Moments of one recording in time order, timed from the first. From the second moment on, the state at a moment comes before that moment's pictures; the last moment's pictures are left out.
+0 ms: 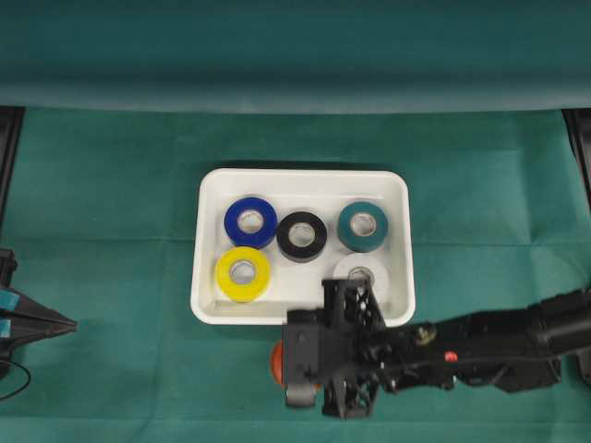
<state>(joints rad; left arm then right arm) -0.01 -1.49 1.60 -0.02 0.04 -0.02 0.13 0.14 0.46 -0.70 0.43 0.81</state>
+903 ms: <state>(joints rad) -0.01 -1.49 1.60 -0.02 0.04 -0.02 -0.10 0.14 0.48 -0.74 0.39 0.76</state>
